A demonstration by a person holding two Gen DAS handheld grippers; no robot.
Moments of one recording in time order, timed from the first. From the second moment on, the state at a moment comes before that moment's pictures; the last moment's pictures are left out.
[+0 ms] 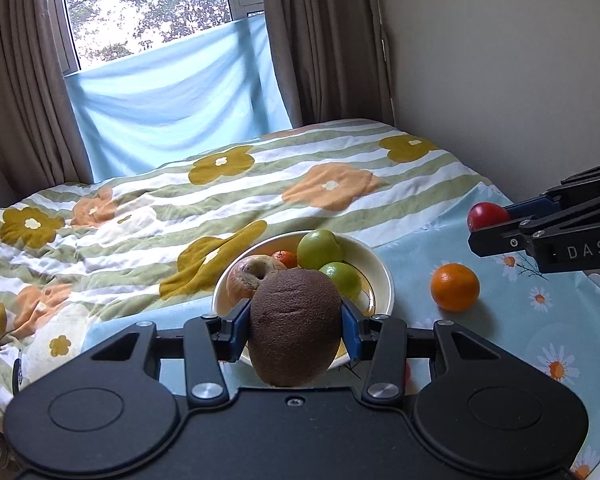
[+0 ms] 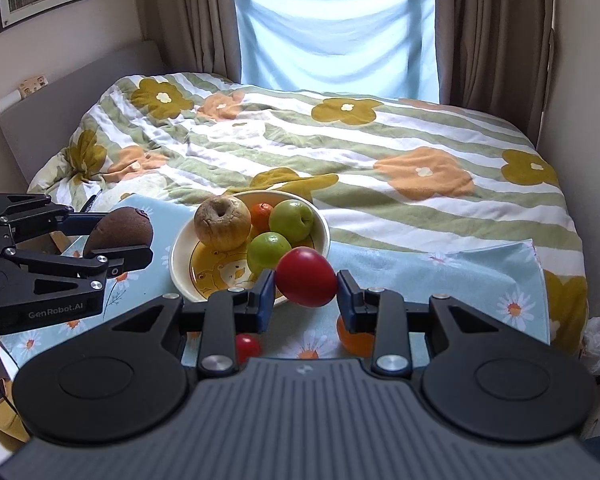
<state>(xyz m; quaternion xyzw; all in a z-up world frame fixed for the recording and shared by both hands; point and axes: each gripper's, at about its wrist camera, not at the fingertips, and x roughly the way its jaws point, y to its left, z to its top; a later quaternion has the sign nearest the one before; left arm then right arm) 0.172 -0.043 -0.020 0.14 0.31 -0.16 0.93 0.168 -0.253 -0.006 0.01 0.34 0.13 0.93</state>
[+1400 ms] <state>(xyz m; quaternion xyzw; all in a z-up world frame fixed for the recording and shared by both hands) 0.231 -0.013 -0.061 0.17 0.33 -0.22 0.90 0.241 -0.207 -0.037 0.01 0.39 0.10 0.92</state>
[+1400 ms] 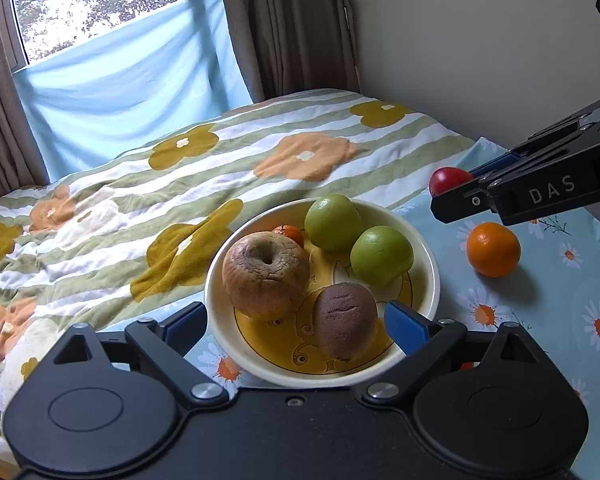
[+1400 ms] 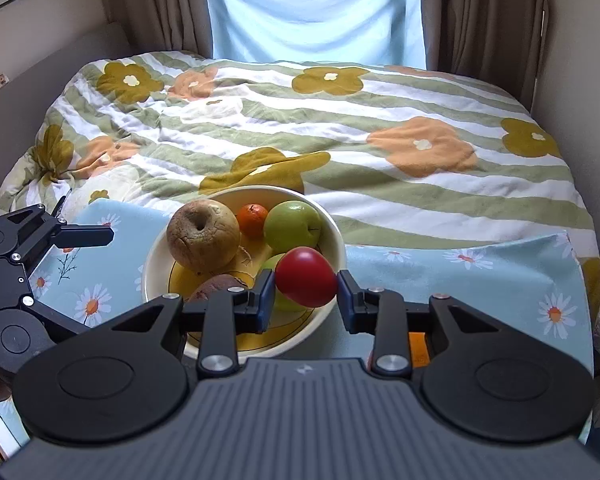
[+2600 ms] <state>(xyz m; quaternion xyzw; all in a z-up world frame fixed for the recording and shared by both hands) 0.170 0.023 -0.029 0.13 0.33 -0.14 0.92 0.221 -0.193 -0.037 0.03 0.40 0.14 0.90</state>
